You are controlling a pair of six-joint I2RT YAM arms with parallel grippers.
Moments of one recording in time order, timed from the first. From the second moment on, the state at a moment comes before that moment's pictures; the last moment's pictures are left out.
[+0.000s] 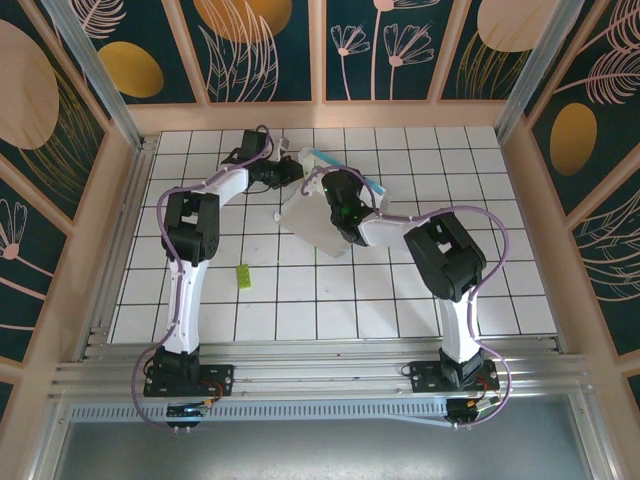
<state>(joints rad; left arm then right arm) -0.26 2.43 1.90 -0.25 0.71 -0.55 0.68 2.01 1.23 0.40 0.75 -1.10</state>
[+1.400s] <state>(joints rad) -0.29 2.48 2.06 -0.35 0.66 -0.36 0.52 2.03 1.55 -0.18 0.39 -0.71</state>
